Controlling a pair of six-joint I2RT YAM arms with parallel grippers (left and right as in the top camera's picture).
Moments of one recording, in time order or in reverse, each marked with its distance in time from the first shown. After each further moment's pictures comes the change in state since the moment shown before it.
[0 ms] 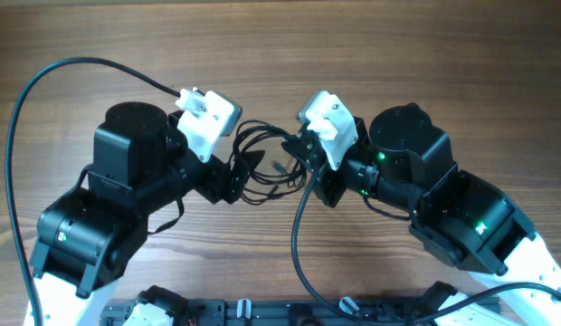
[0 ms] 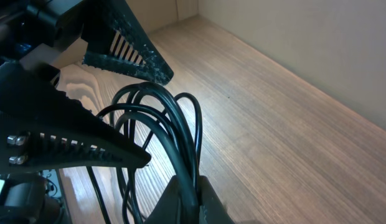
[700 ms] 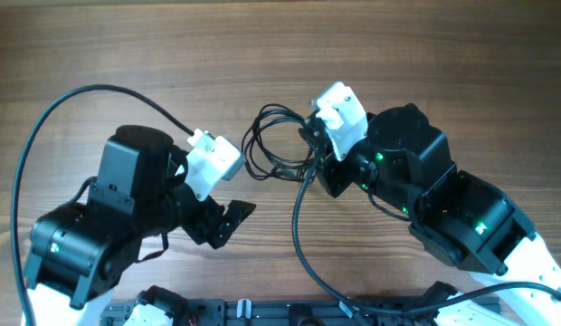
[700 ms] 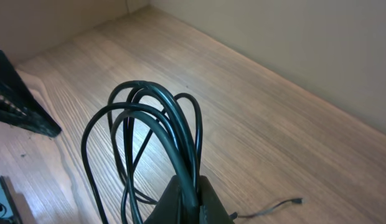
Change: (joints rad) left arm 0.000 -0.024 0.000 -0.315 0.072 0.143; right arm 0.000 0.000 0.000 -0.027 0.192 0.037
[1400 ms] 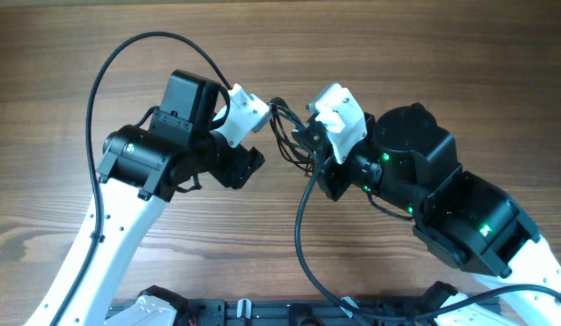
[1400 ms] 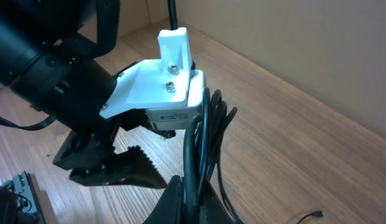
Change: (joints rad) left arm 0.000 0.300 0.000 0.181 -0.106 0.066; right arm -0.003 -0.011 0.000 0.026 -0.090 -0.010
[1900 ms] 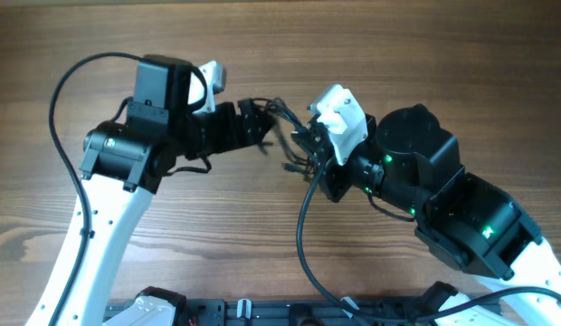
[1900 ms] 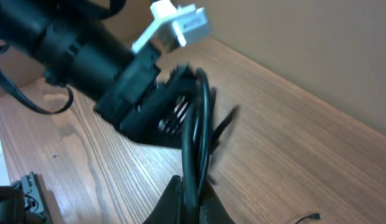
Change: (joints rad) left arm 0.116 0.000 0.000 0.159 0.261 -0.844; right arm 0.000 -0.006 0.000 0.000 -0.015 0.012
